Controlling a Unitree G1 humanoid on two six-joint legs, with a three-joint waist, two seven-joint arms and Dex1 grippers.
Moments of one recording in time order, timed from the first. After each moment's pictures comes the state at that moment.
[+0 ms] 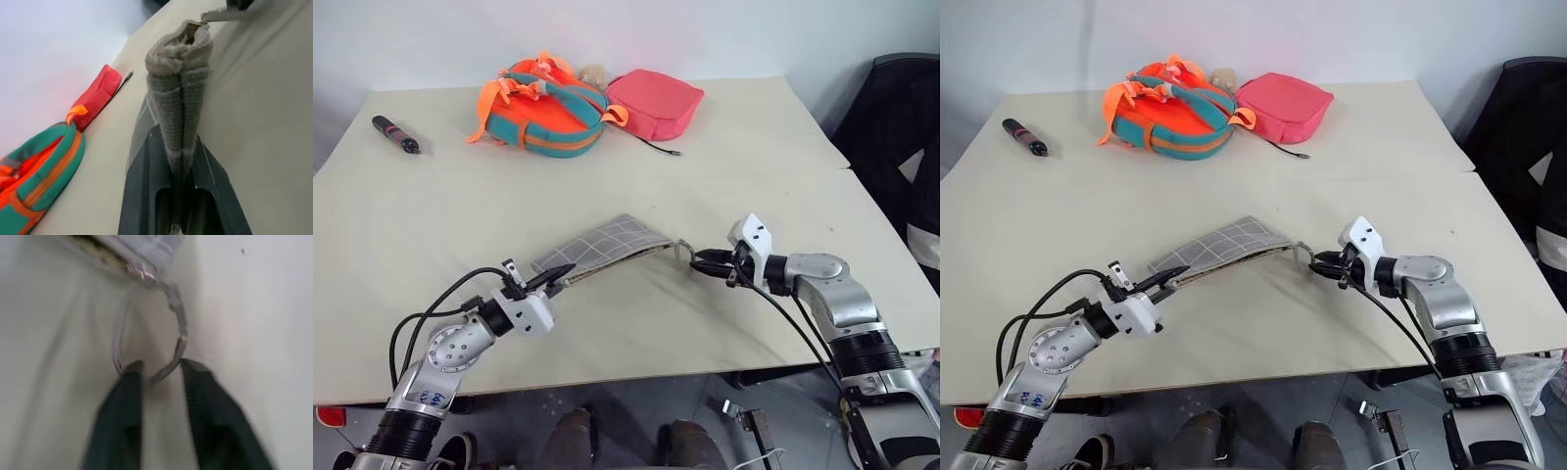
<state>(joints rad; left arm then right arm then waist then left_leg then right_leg) -0.10 0.63 -0.04 0.02 0.13 -0.58 -0.40 -0.54 -0.60 0.10 0.22 0.29 0.36 1.00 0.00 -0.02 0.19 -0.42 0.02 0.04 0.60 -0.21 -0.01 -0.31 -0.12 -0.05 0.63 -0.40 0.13</state>
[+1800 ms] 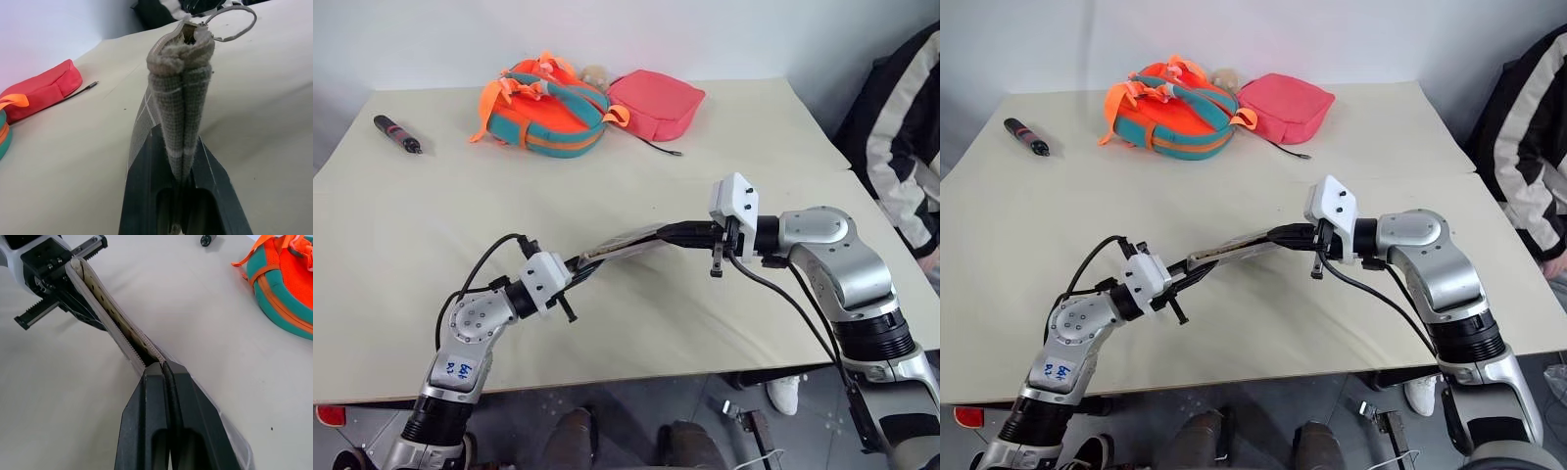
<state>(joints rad) -0.20 0.48 -0.05 -0.15 -0.15 -0.11 -0.65 -0.67 -0.62 0.14 -0.11 0.35 0.42 1.07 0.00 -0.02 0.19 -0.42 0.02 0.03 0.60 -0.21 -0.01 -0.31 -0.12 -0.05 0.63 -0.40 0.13</state>
